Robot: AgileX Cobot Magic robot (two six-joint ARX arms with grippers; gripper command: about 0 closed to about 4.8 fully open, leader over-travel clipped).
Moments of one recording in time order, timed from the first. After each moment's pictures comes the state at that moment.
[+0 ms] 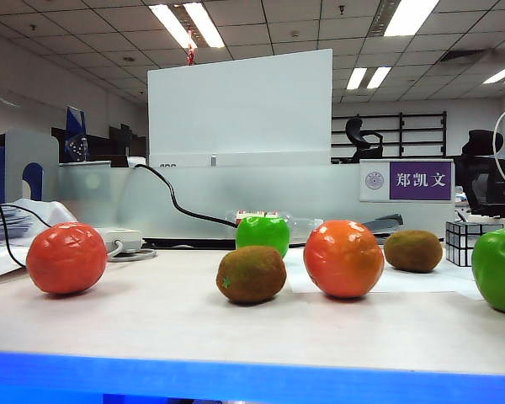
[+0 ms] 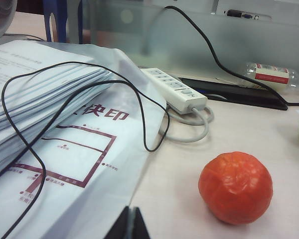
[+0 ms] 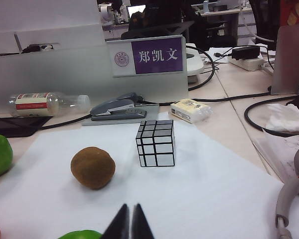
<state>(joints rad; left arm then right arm) 0.06 0.00 0.01 -0.07 0.06 -0.06 -0.03 0.00 0.01 0.02 0.00 0.13</state>
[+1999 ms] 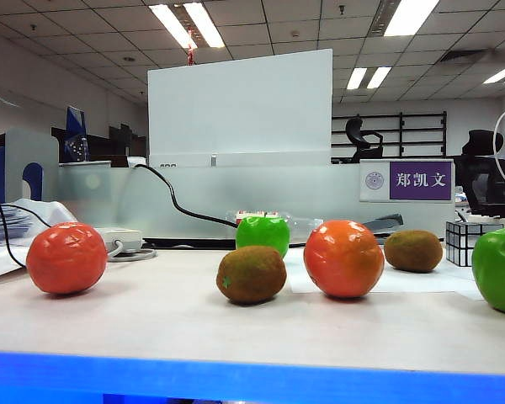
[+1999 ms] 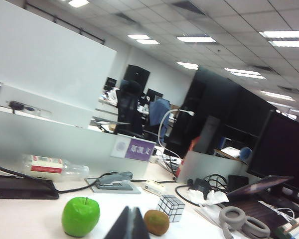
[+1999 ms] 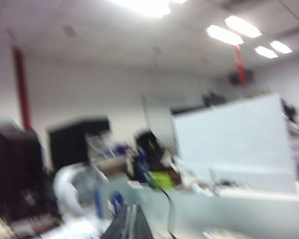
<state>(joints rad) 0.06 0.00 0.11 0.35 0.66 -0.60 -0.03 0.09 0.32 0.37 -0.50 0.49</state>
